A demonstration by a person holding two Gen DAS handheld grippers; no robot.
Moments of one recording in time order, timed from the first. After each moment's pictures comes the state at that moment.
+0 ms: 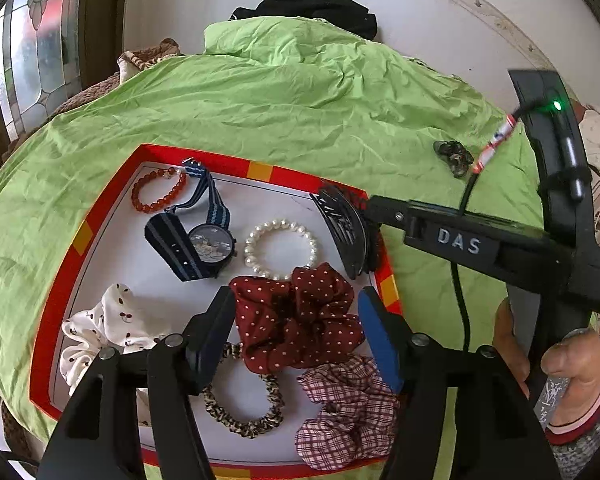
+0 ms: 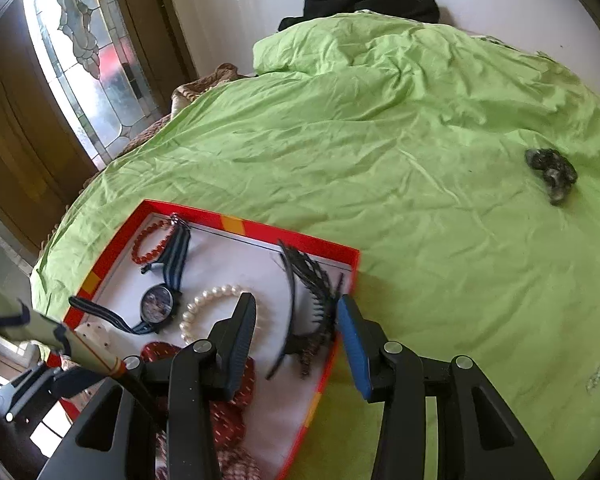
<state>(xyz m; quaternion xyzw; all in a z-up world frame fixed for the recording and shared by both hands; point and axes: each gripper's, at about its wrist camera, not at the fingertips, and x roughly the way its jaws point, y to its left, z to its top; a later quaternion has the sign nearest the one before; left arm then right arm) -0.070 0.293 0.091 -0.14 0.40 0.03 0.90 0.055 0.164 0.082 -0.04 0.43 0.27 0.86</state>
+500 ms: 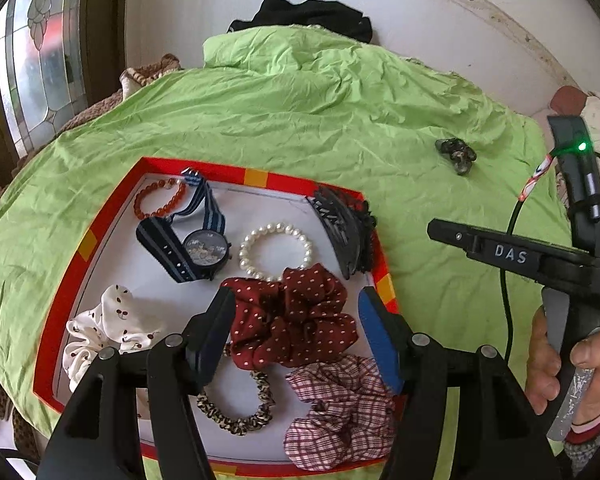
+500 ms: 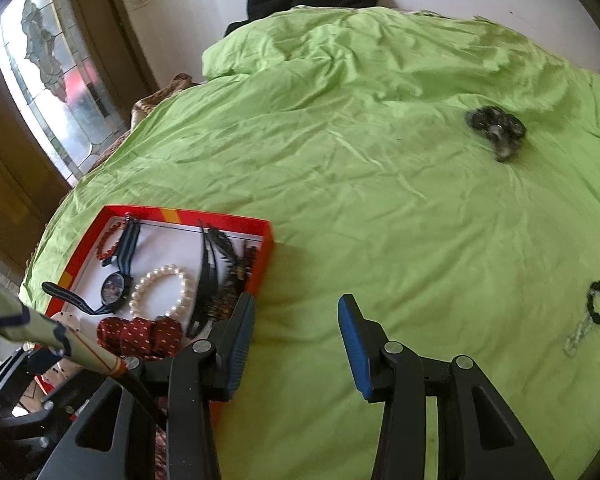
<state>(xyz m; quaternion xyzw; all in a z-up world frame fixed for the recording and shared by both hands) -0.077 0.273 0.096 -0.11 0.38 0.05 0.92 0.056 0.096 0.076 -0.01 0.44 0.22 0.87</state>
